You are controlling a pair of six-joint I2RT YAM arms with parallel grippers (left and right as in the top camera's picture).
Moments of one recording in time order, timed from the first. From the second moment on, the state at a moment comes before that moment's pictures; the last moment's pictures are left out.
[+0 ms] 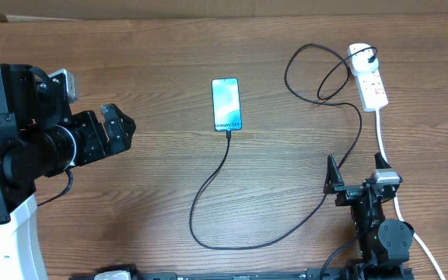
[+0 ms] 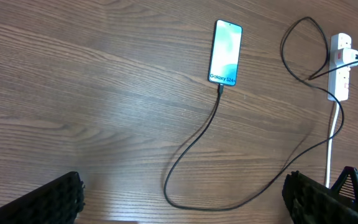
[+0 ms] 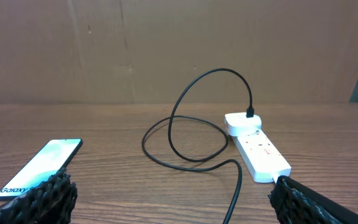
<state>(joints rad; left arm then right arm) 0.08 1.33 1.96 -1.69 0.25 -0.28 0.02 0.01 0.02 -0.03 -0.03 0.03</state>
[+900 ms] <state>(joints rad) 0.08 1.33 1.96 -1.69 0.25 -0.24 0.02 0.01 0.02 -0.03 -0.03 0.03</state>
